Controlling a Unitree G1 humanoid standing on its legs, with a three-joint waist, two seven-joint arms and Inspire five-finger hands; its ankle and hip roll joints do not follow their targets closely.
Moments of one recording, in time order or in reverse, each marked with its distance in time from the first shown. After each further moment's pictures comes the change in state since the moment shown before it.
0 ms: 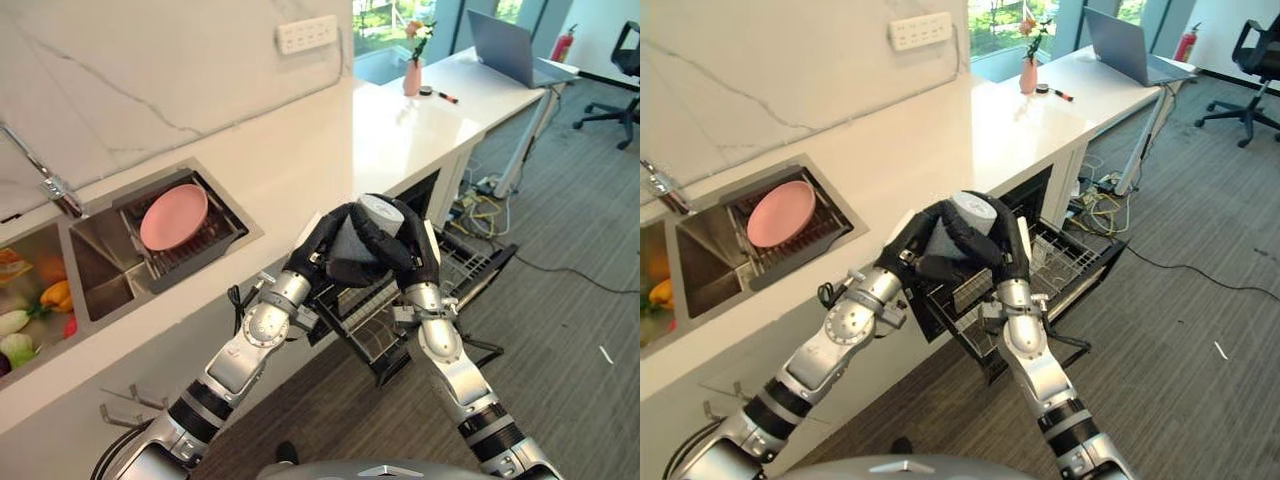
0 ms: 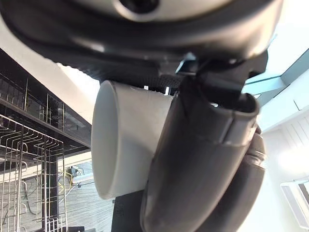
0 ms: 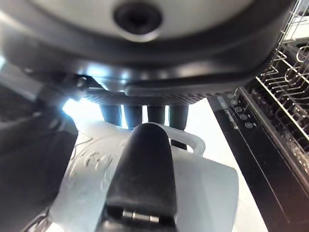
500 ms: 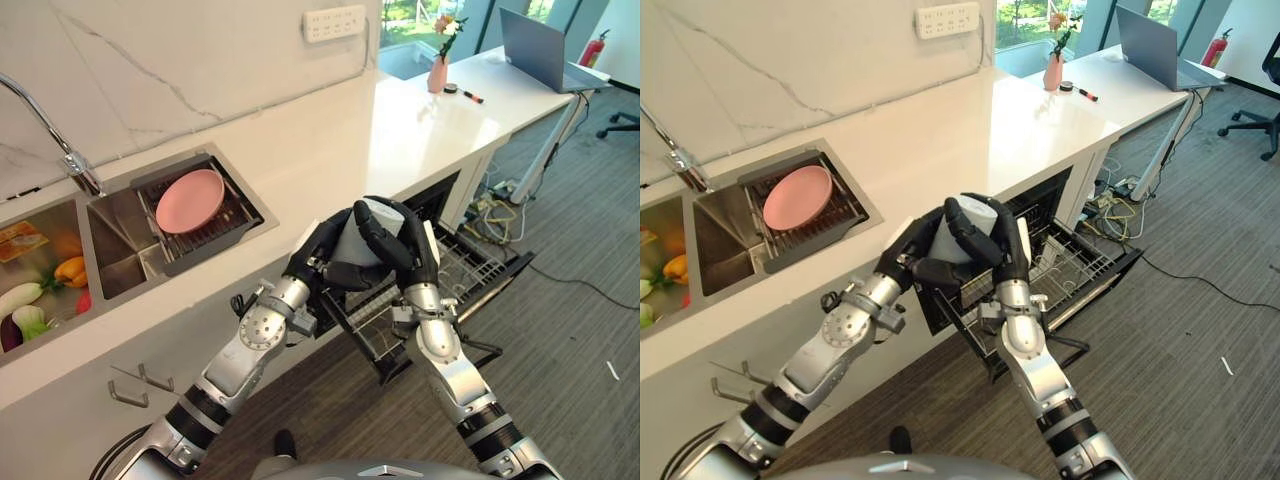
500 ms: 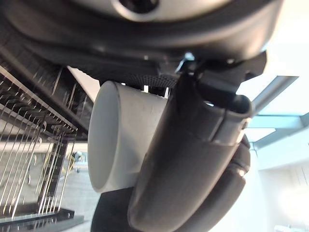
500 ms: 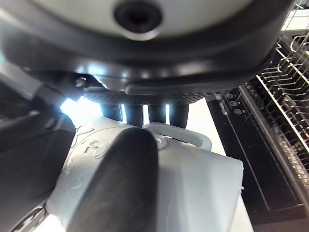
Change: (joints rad) left arm 0.043 0.023 0.010 -0.013 -0.354 0.047 -0.086; right arm 0.000 -0.013 0.004 0.005 -0.022 0.048 -0.010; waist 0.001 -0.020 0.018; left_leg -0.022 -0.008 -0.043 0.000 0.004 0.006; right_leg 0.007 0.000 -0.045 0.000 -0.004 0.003
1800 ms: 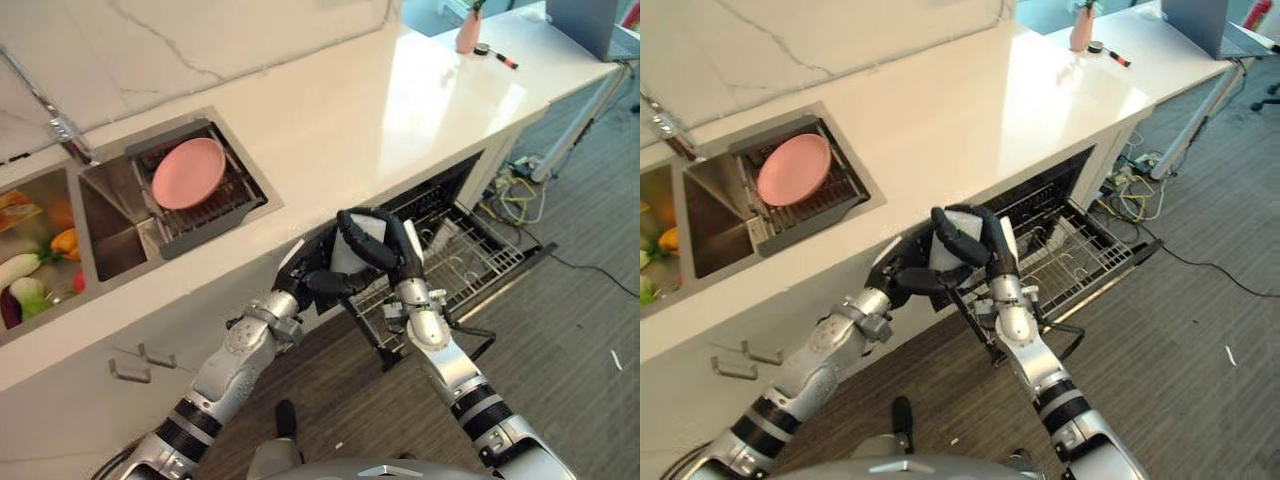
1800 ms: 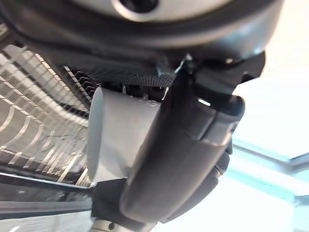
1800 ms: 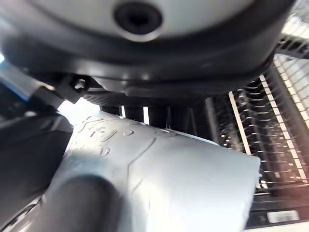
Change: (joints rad) left arm 0.052 0.144 0.052 0.029 -0.186 0.045 -0.127; right arm -0.109 0.019 0.047 0.248 -0.060 -0.020 0.073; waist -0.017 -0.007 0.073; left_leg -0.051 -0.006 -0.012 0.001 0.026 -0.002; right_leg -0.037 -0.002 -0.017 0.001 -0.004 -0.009
